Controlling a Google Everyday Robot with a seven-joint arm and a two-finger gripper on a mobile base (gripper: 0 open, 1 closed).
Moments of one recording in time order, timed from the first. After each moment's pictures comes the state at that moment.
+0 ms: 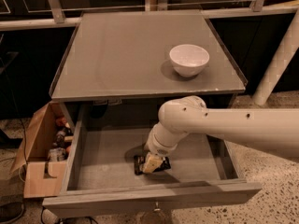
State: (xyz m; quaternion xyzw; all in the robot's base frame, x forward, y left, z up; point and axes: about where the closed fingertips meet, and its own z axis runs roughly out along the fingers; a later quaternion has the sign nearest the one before) arm 0.499 -0.015 0.598 -0.66 0.72 0.11 0.15
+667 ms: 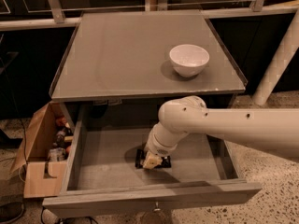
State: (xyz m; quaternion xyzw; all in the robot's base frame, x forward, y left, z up) arm 0.499 -0.015 0.598 -0.66 0.72 0.11 0.15
